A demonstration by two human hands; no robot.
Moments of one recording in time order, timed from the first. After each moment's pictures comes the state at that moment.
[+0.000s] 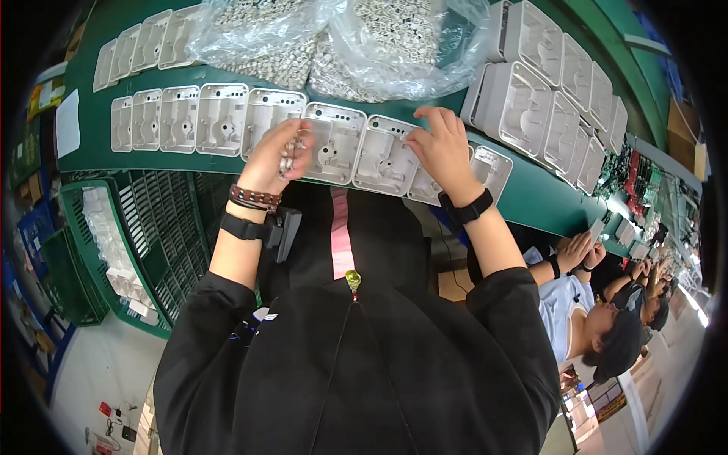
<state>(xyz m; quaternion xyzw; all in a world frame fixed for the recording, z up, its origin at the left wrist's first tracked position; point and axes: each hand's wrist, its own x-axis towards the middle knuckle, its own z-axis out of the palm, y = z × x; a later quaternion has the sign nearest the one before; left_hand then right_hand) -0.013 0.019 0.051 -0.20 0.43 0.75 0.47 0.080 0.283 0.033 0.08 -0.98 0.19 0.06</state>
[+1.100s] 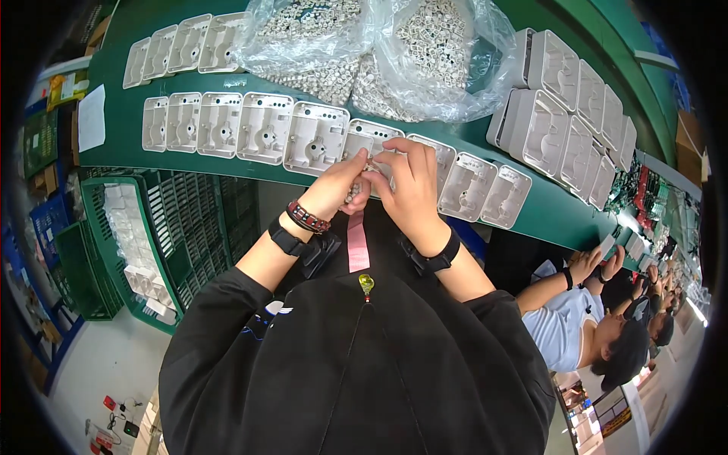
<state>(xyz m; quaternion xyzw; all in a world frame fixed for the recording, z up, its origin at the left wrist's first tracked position) 0.001 0.024 0.068 -0.08 0.46 0.65 0.60 0.062 0.166 0.083 -0.03 -0.91 0.39 0.15</state>
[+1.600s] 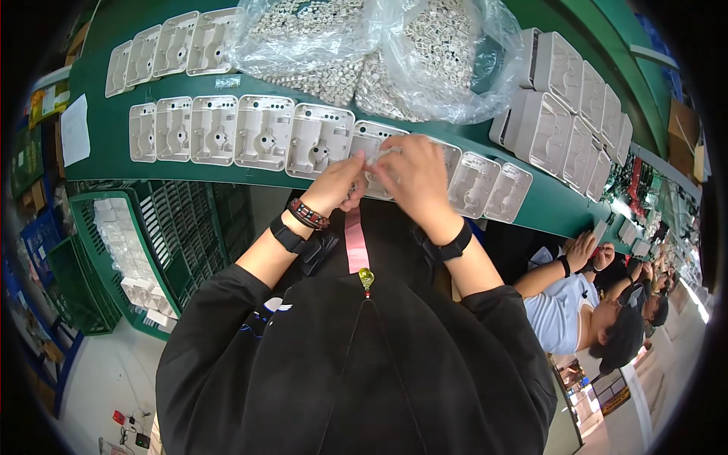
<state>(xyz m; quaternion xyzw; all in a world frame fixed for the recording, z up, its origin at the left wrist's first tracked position) -0.013 0.013 0.049 -0.12 0.52 0.61 0.58 0.042 0.173 0.068 0.03 -0.96 0.28 0.05</state>
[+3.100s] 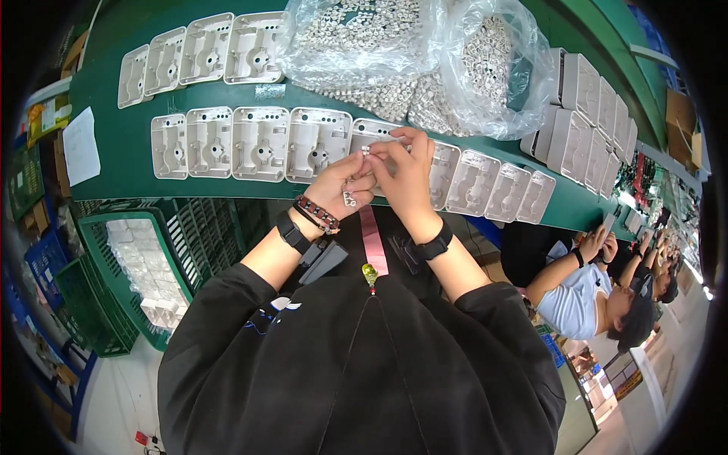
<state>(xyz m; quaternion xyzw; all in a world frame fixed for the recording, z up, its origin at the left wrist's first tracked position) -0.068 -0.061 0.019 -0.21 0.06 0.76 0.61 -0.013 0.070 0.048 -0.16 -0.90 0.38 0.11</state>
